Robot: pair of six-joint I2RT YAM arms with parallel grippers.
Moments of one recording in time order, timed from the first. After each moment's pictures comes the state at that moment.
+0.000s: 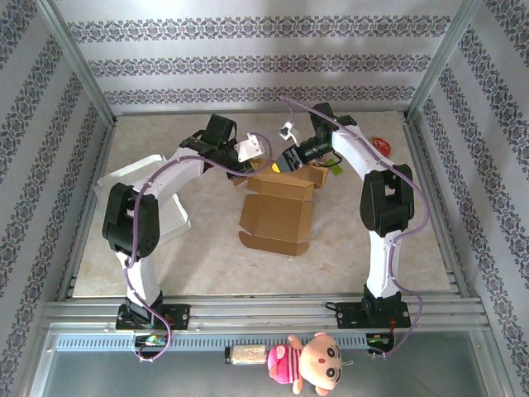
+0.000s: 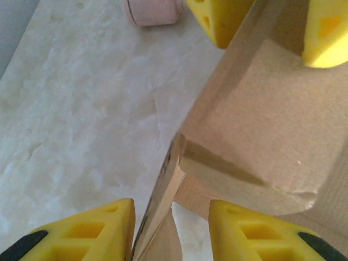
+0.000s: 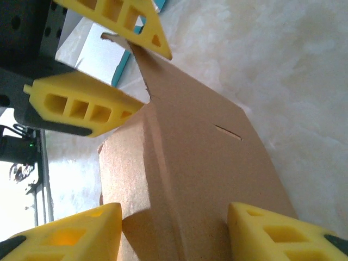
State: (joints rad) left arm -0.38 1.86 1.51 -0.52 0.34 0.72; right arm 0.25 2.09 1.81 -0.95 -0.91 -0.40
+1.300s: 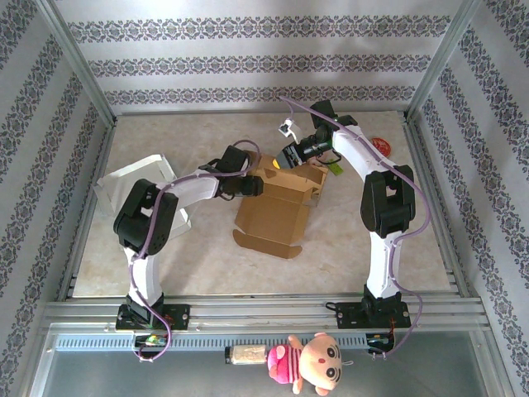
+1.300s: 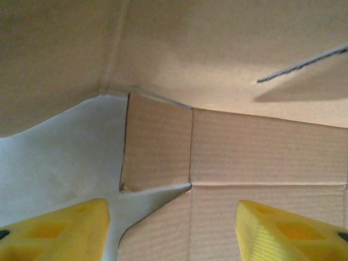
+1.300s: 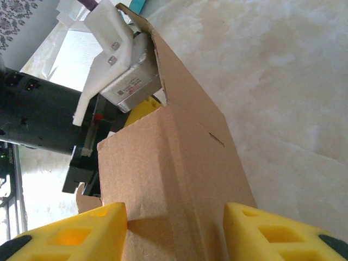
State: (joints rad) left arm -0.47 1.95 1.29 -0.29 0.15 -0.44; right arm 0.26 2.08 1.81 -0.89 -0.84 -0.36
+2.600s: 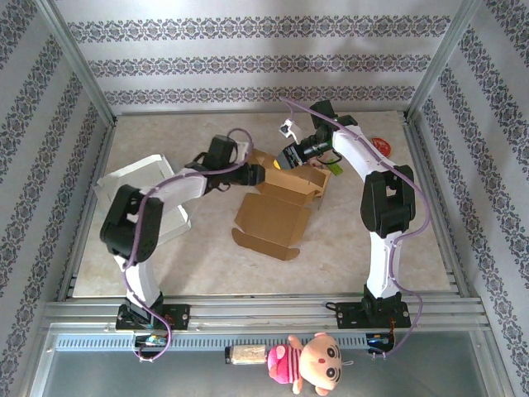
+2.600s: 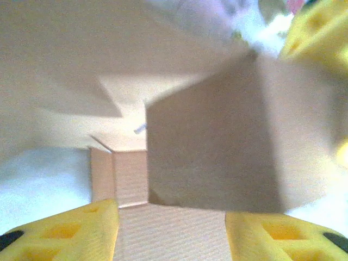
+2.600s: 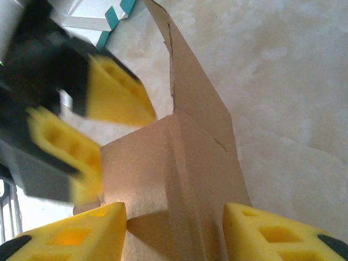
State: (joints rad) left arm -0.39 1.81 1.25 -0.15 0.41 -0.36; right arm 0.26 2.08 1.81 -0.90 -0.82 -0.36
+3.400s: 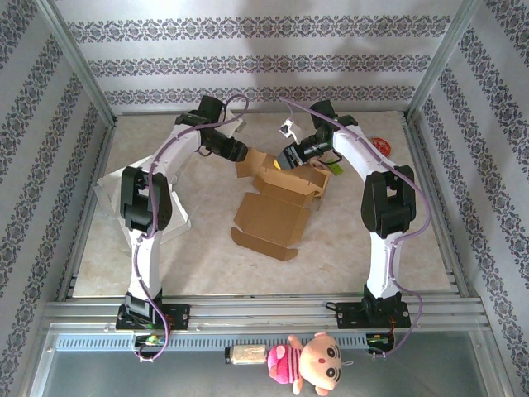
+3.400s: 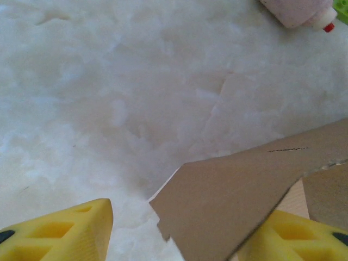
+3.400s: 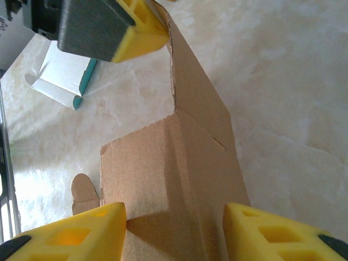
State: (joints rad) left arm -0.25 2.17 1.96 -0.87 0.40 0.17; right arm 0.26 2.08 1.80 -0.90 -0.81 -0.36
